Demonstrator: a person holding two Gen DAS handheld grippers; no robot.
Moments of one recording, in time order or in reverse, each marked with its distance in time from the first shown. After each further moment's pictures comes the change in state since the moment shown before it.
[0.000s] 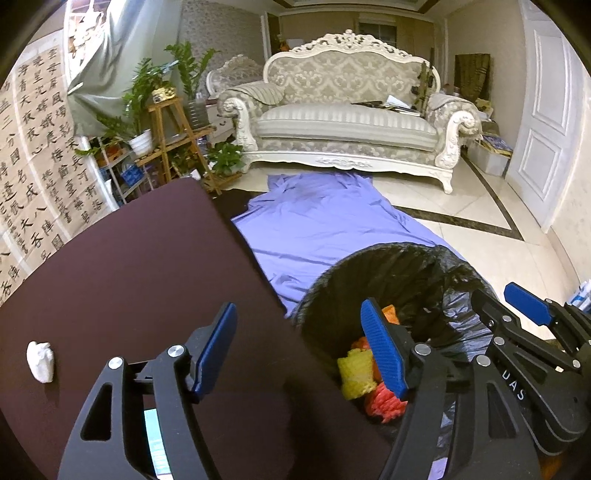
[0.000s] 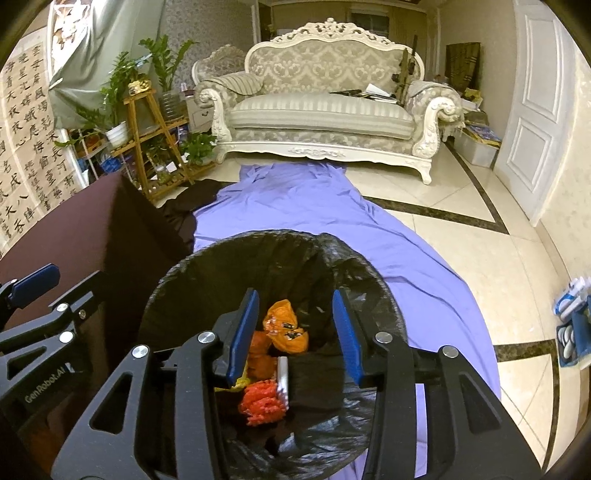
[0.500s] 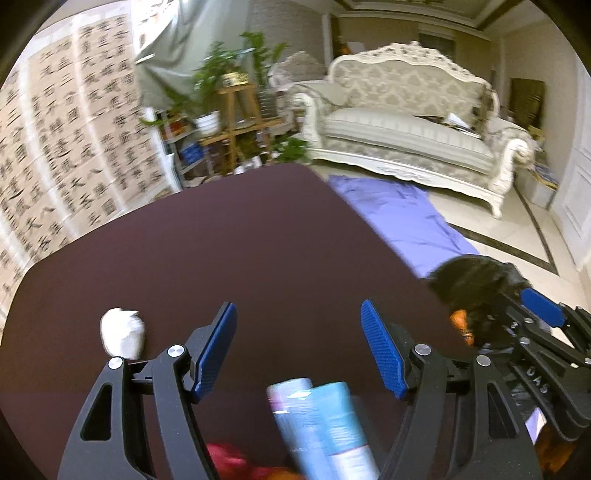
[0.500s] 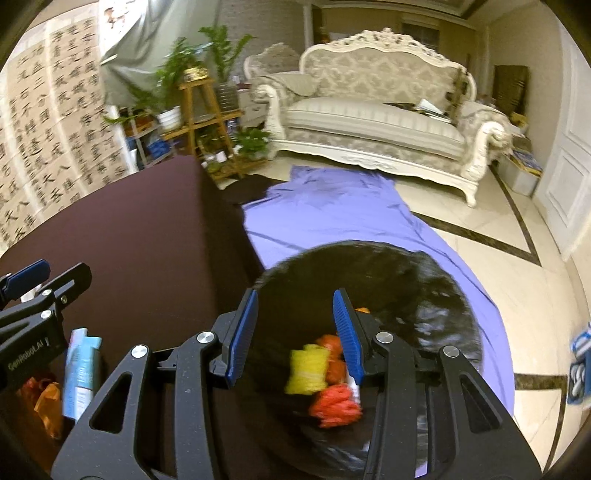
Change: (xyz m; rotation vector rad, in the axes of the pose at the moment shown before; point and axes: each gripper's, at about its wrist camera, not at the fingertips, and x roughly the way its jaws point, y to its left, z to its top) left arm -0.027 0.112 -0.023 -0.160 0.007 0.171; right arm -0.012 0.095 0.001 -0.136 -0.003 0.144
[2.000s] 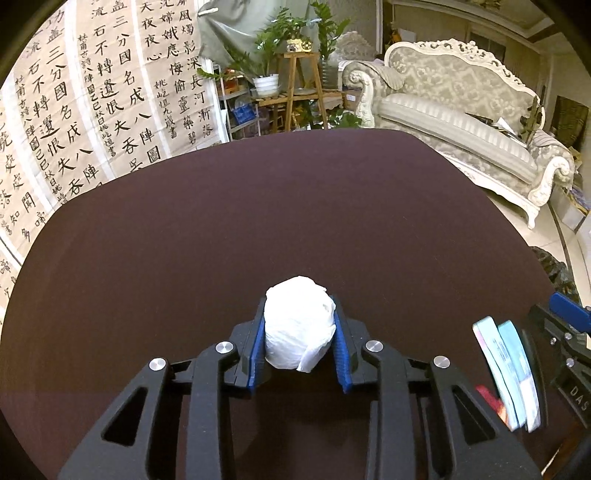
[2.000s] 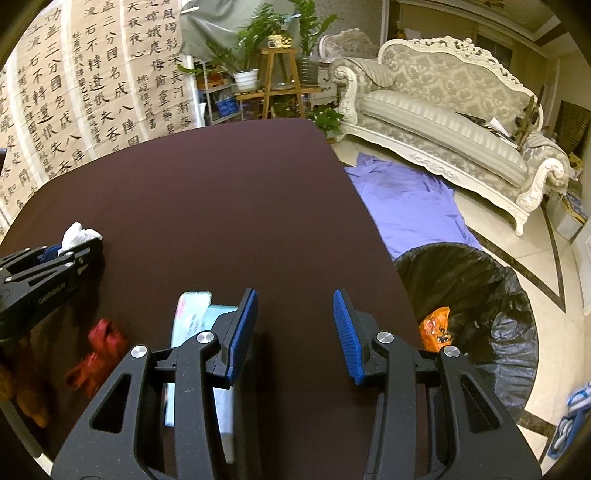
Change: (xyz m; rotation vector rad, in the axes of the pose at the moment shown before) left arm 0.005 0.120 -0.045 -0.124 0.095 0.069; right arm -0.011 0.116 -0.021 -0.208 0.087 0.140
